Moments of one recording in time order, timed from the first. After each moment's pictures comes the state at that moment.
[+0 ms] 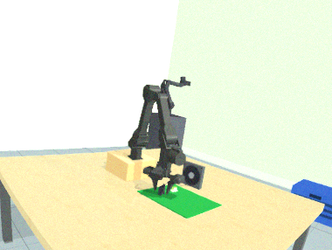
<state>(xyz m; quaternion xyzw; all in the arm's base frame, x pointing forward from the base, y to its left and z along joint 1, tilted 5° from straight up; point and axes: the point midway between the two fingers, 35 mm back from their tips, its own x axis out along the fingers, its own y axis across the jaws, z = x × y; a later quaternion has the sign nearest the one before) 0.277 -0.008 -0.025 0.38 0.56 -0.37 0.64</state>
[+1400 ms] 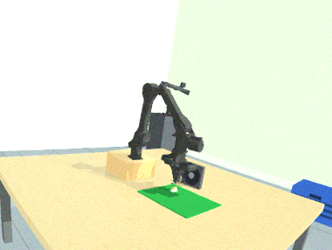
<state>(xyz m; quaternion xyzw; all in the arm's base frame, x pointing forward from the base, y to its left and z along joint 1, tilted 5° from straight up) 0.251 0.086 0.017 0.48 0.50 -0.46 0.56</state>
